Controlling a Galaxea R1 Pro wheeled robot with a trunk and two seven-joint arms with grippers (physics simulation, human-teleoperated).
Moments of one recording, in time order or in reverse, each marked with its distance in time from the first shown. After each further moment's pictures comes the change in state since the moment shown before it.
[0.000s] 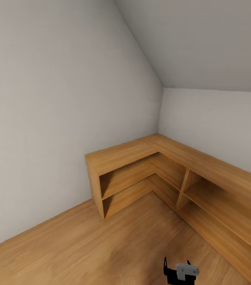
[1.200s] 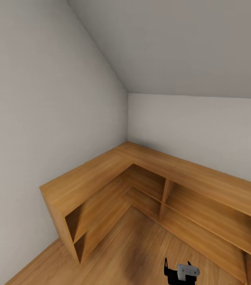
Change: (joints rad) left arm 0.000 -0.002 0.001 0.000 0.000 -0.001 0.000; right arm 0.000 0.000 -0.007 0.000 -0.011 0.013 0.001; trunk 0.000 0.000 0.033
